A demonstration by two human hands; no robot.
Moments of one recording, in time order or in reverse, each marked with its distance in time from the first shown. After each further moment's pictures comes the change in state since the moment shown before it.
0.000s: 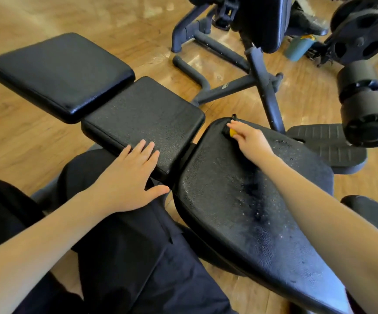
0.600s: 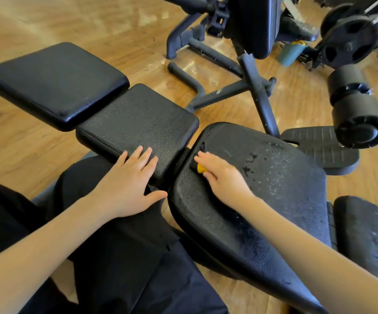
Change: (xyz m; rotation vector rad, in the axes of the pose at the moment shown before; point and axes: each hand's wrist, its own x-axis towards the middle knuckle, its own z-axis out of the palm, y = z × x) left_hand 0.005 0.007 0.001 0.021 -0.004 -0.019; right_hand -0.082 -0.053 0.035 -0.071 -0.070 -0.239
